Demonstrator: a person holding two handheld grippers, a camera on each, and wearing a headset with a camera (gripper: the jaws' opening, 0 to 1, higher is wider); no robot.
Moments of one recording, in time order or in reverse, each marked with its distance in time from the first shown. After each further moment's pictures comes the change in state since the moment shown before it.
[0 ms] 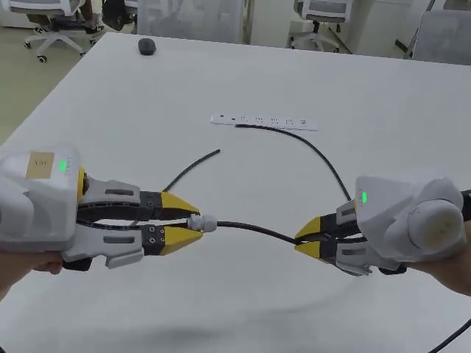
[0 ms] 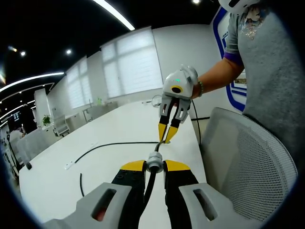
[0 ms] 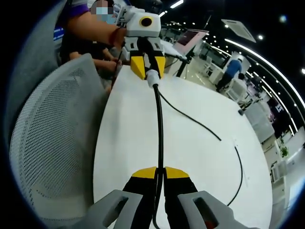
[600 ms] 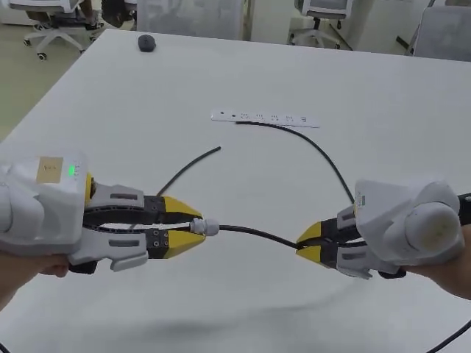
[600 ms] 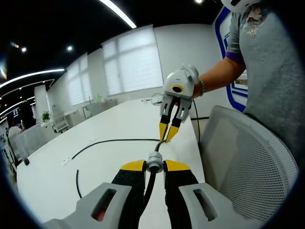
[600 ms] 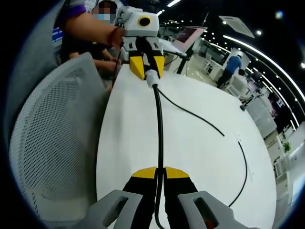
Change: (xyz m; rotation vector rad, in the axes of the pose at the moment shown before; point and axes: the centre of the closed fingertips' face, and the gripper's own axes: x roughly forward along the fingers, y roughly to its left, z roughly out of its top) left arm 0.007 -0.005 -0.010 -0.024 0.014 -0.006; right arm 0.003 0.009 -0.011 0.034 0.013 0.013
